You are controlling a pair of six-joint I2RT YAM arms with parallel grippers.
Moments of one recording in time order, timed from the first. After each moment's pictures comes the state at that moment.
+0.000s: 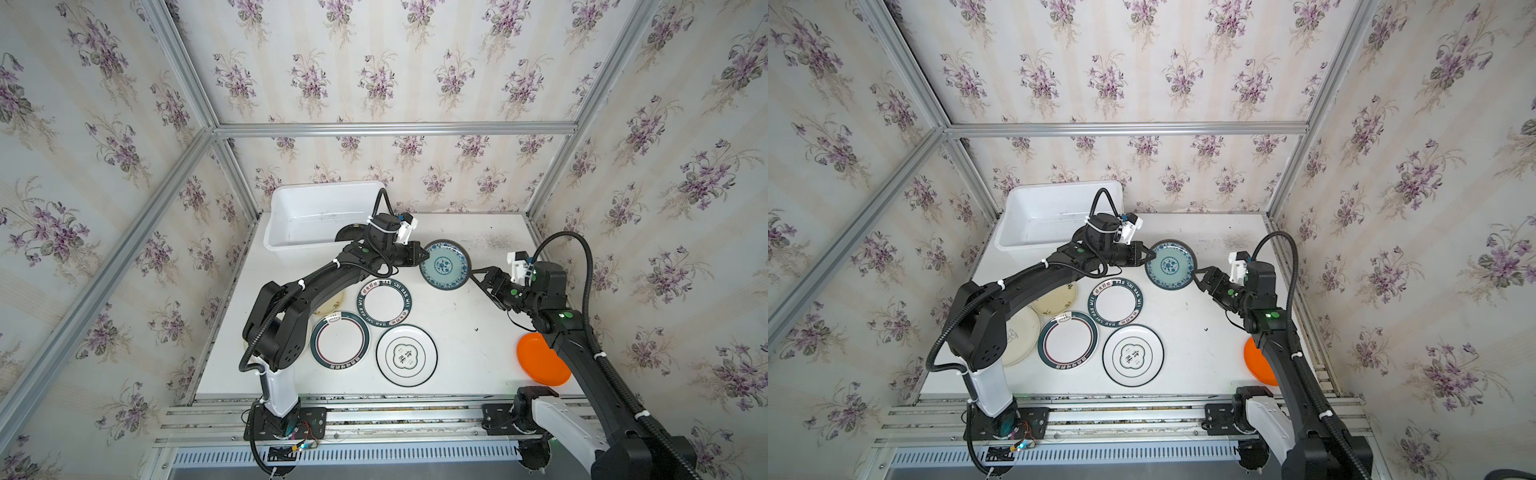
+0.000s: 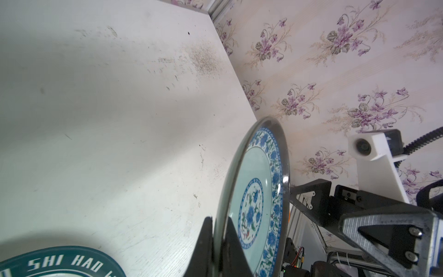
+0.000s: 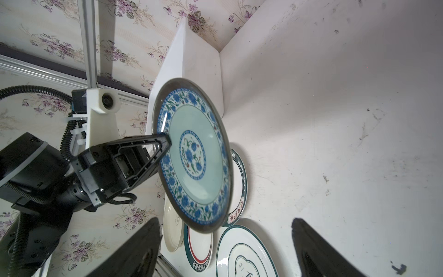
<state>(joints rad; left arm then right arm) -0.58 1.85 1.50 -0.20 0.48 -0.55 0.00 0.94 0.69 -0.32 -0.59 0.75</state>
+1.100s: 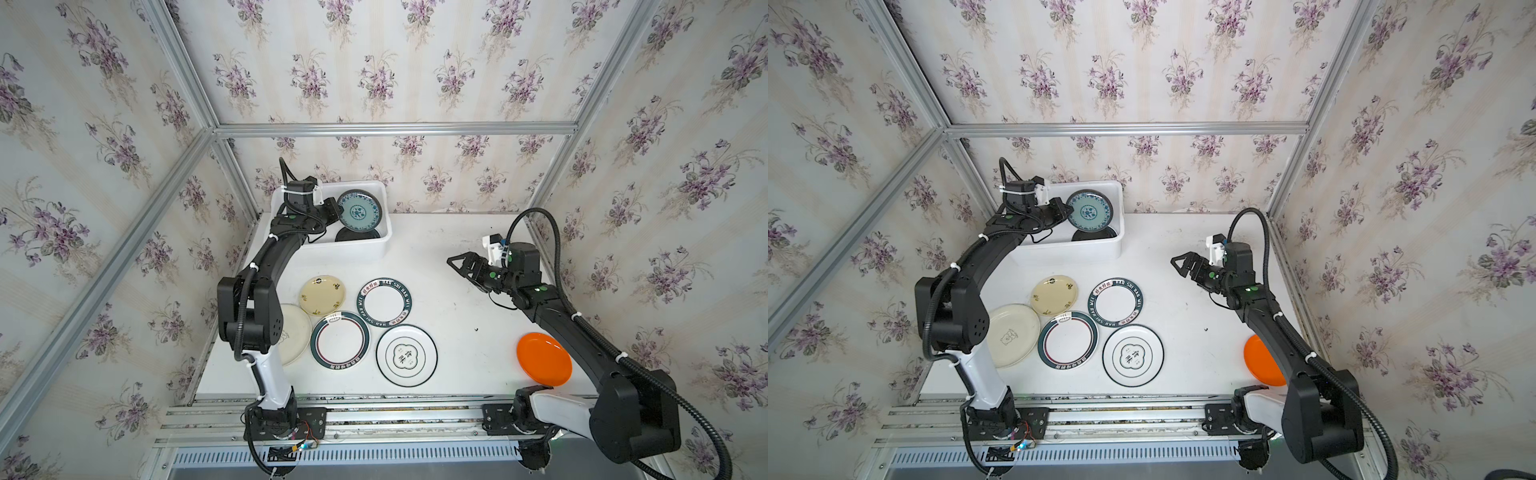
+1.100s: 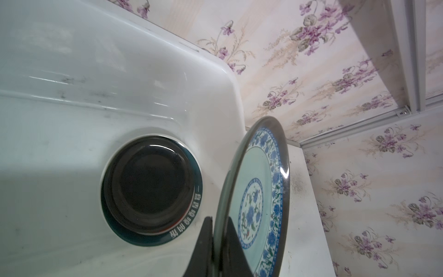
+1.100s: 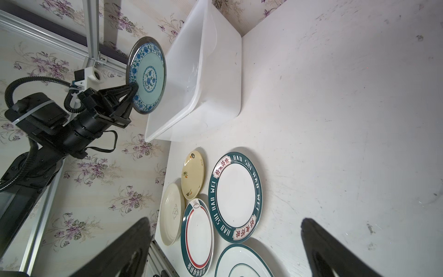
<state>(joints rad) -0.06 1.94 1.71 -0.32 0.39 -0.52 0.14 1.21 0.82 -0.16 -0.59 0.70</state>
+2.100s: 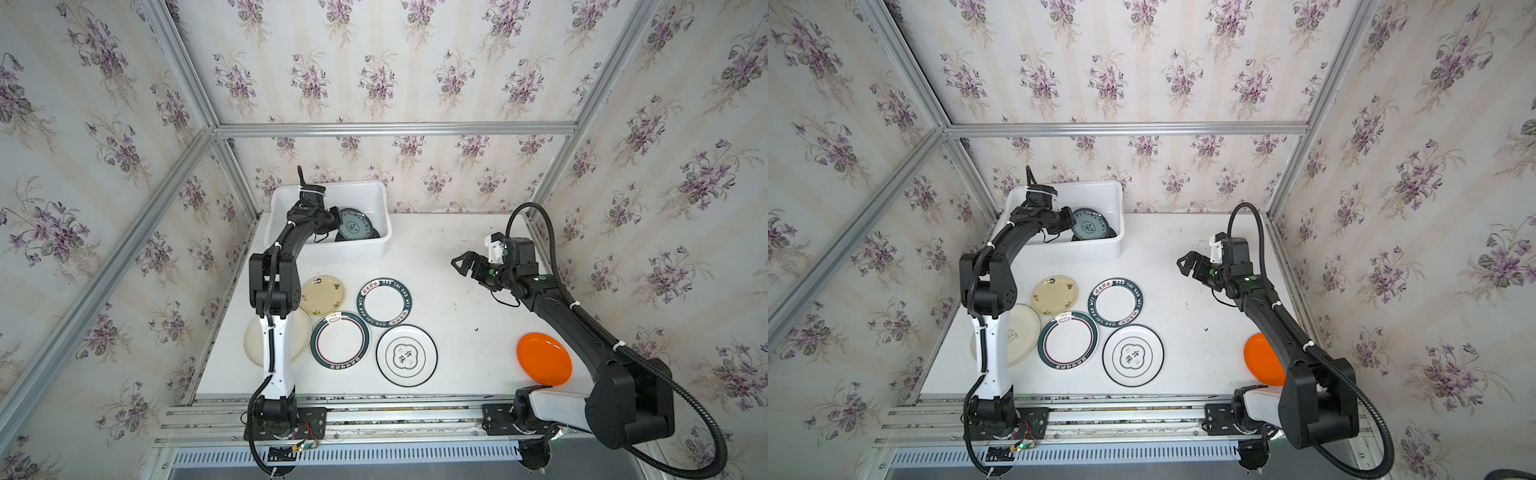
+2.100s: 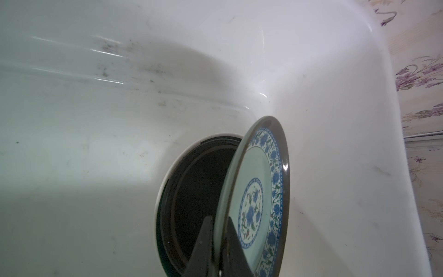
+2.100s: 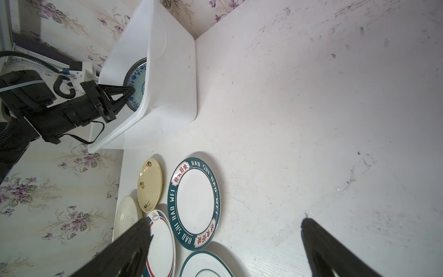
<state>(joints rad) -0.07 2.36 2.10 -0.58 0.25 -0.40 0.14 1.29 0.92 -0.36 -0.41 0.58</state>
